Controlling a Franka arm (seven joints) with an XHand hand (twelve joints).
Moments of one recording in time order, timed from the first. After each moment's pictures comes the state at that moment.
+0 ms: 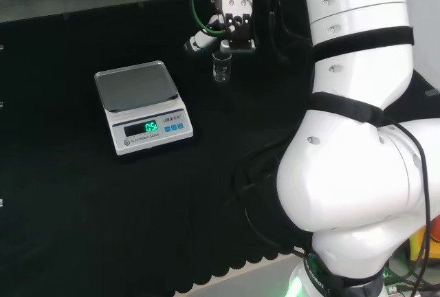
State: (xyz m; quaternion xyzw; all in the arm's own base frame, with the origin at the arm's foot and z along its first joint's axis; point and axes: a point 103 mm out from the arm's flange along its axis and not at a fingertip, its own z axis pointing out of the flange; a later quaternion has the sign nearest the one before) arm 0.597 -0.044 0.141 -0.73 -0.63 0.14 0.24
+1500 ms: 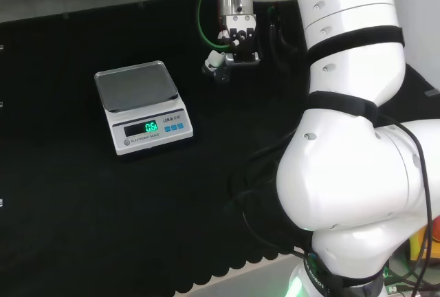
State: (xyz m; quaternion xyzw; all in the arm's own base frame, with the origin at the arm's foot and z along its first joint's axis) arm 0.603 -0.062 0.096 -0.75 -0.59 0.17 0.23
